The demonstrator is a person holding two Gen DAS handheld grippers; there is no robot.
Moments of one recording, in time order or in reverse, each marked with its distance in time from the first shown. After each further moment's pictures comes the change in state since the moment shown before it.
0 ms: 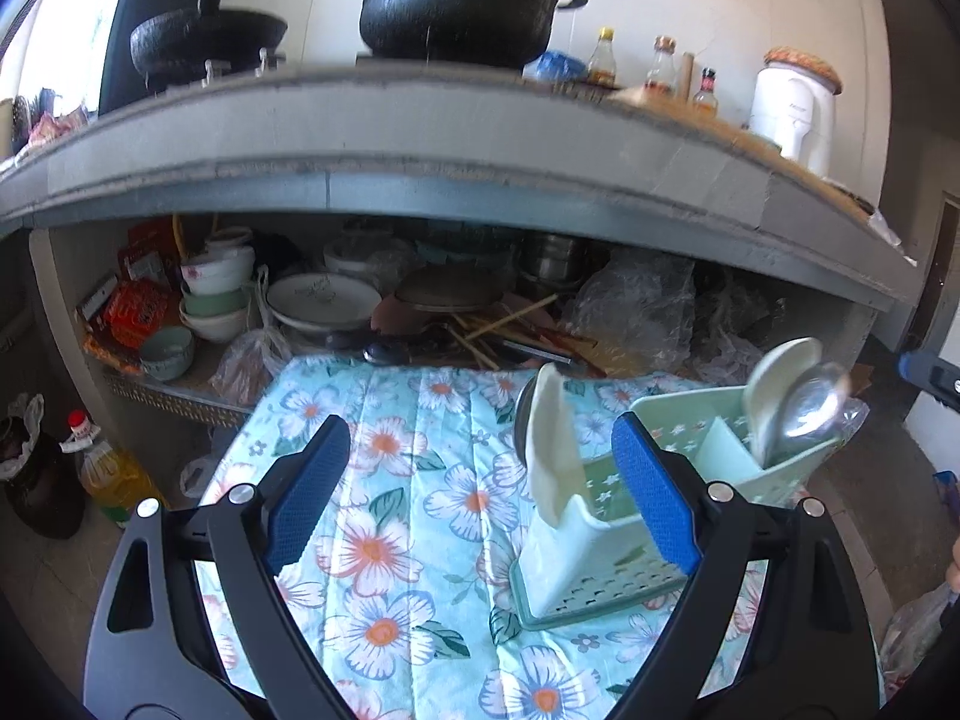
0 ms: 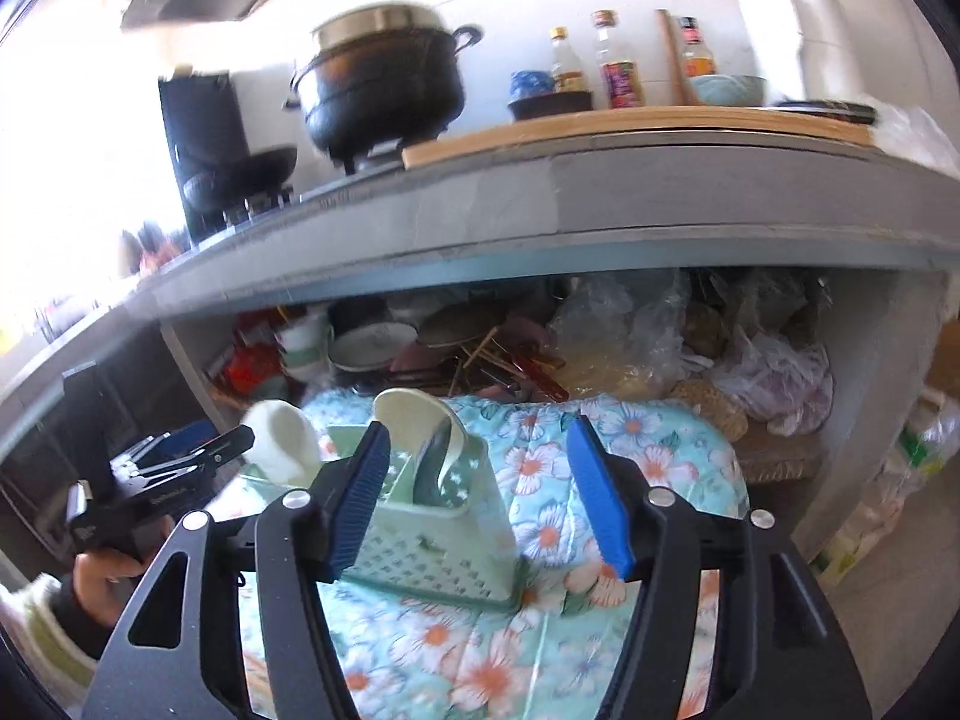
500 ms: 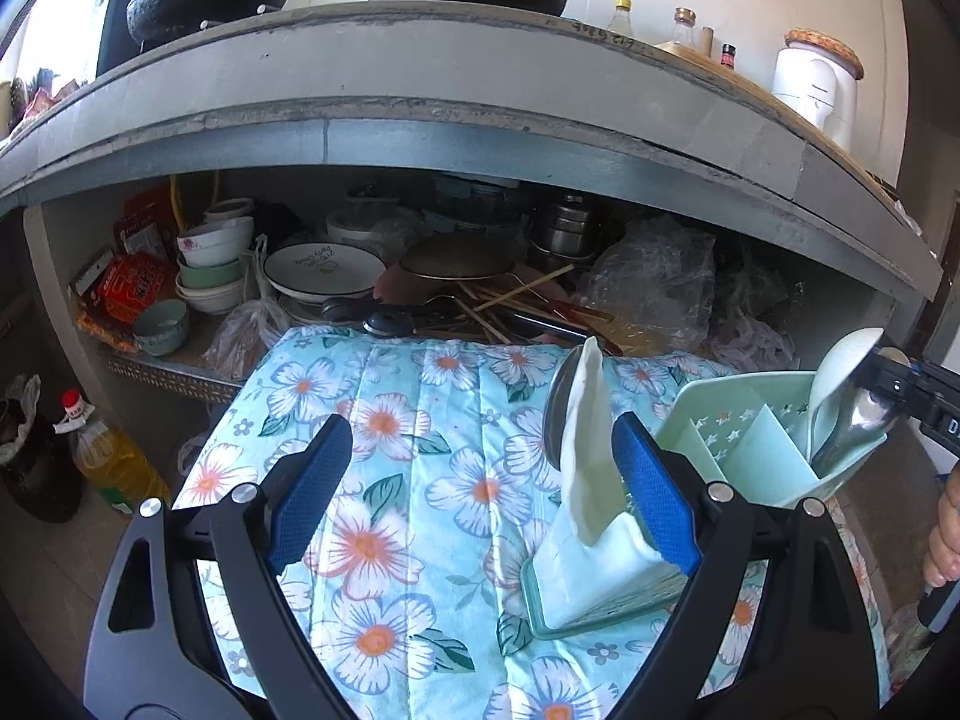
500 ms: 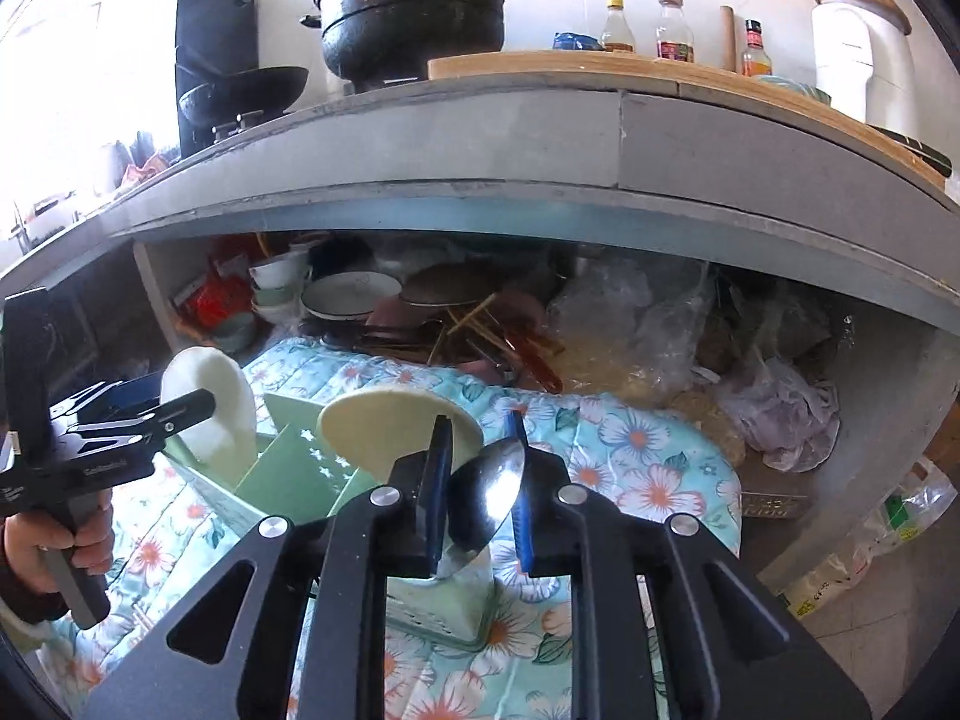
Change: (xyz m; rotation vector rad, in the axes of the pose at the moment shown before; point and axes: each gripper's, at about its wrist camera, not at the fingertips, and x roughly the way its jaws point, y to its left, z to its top) left arm 0.044 0.005 -0.008 -0.030 0.078 0.018; right arm 0.089 0.023 0.007 -0.230 0.107 -0.067
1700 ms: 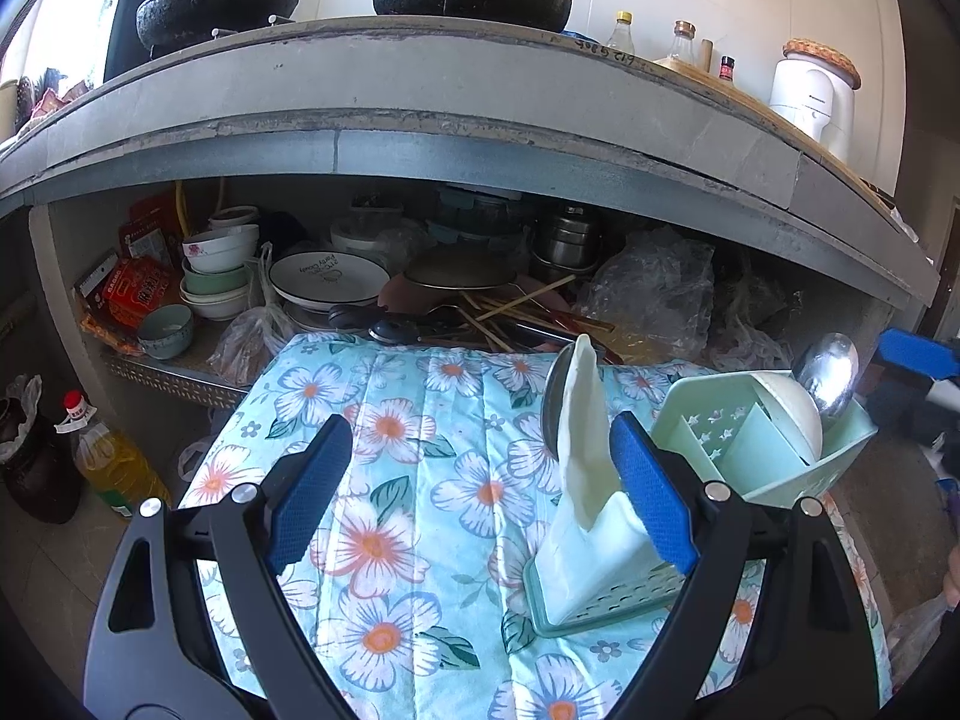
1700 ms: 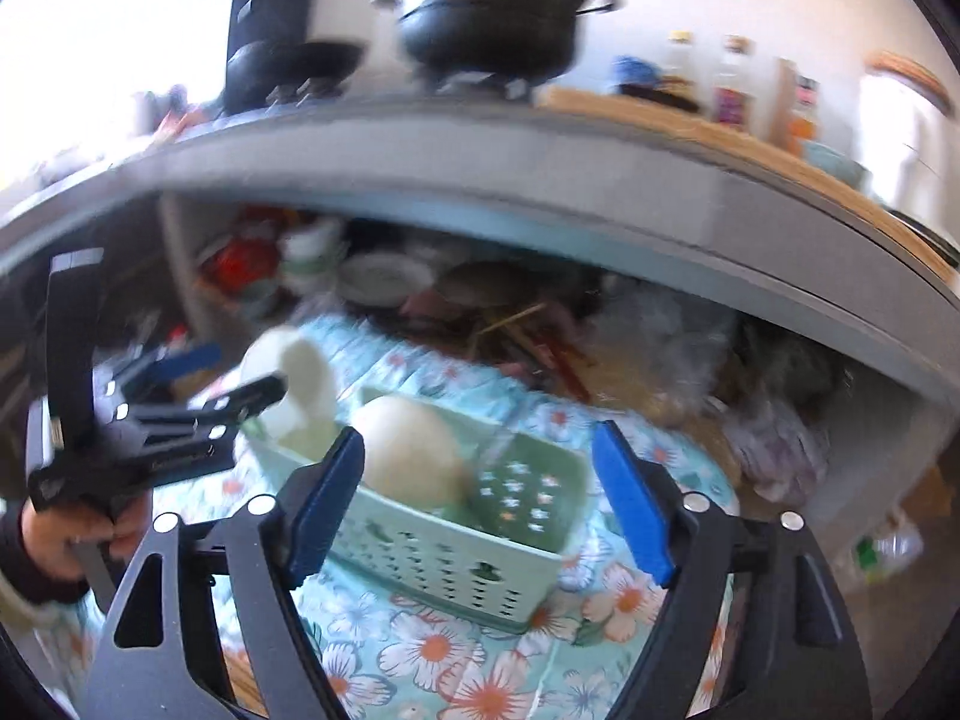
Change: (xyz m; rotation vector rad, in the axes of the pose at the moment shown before) left arm -0.010 0.005 -0.004 -0.001 -0.033 -0.005; right arm -0.006 0.068 0.012 -0.181 0.070 0.007
